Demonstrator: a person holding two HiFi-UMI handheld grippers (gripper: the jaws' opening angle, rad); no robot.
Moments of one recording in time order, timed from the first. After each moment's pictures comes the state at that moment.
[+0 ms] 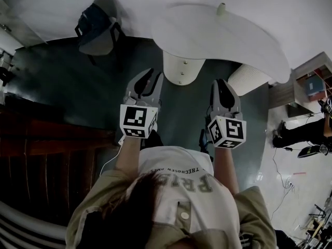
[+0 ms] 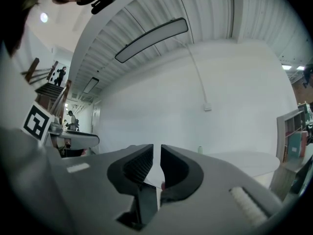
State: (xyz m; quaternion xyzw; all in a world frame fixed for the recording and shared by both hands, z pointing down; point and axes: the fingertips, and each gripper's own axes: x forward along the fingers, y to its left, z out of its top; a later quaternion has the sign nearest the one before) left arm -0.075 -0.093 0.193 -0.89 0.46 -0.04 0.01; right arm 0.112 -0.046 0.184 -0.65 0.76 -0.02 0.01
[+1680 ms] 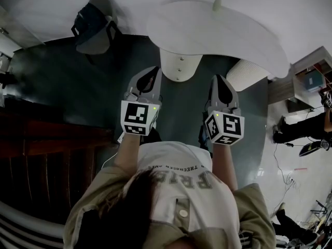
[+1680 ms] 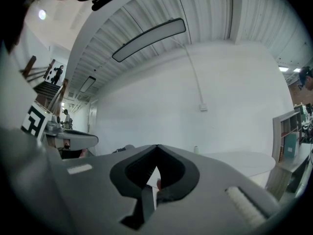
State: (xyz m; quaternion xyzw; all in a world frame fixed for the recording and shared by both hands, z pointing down) left arm -0.045 -0.088 0.196 -0.89 0.44 -0.07 0.03; right arm 0.130 -0.044 0.185 -0.67 0.75 -0.03 0.01
